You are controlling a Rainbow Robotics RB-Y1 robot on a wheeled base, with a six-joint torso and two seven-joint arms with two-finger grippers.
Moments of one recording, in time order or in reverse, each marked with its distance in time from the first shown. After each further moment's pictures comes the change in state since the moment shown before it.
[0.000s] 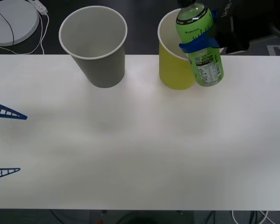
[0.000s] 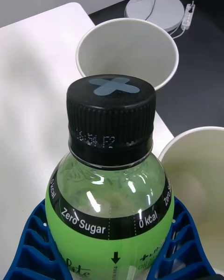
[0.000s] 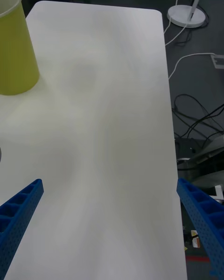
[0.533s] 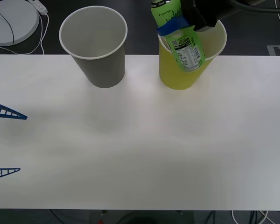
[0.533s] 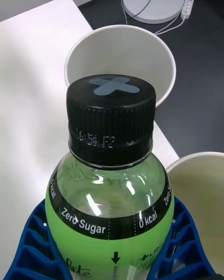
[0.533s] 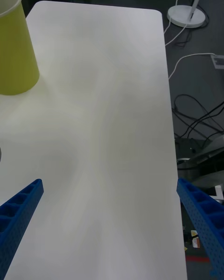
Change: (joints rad) right arm -0.250 0.154 0.154 0.199 0.123 -0.086 -0.059; left arm 0.000 0.000 0.000 0.000 0.000 0.000 0.000
